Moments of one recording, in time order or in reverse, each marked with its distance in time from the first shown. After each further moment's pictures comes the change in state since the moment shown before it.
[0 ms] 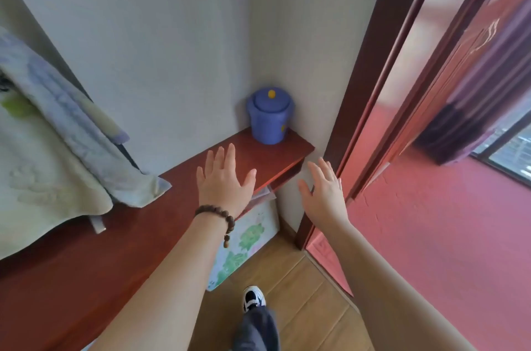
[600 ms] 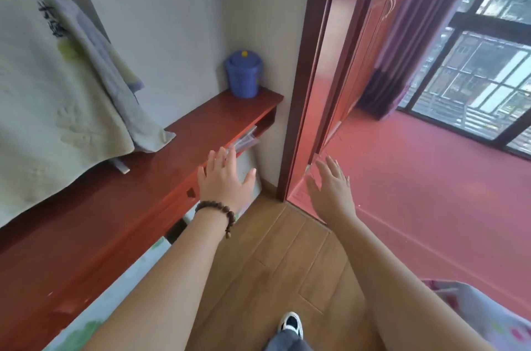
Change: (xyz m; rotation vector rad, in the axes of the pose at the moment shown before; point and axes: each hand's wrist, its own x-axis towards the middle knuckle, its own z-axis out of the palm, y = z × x) left_hand -0.224 -0.085 -0.068 0.004 -0.148 0.234; right_hand -0.293 -0.041 0.000 -0.082 0.125 0.226
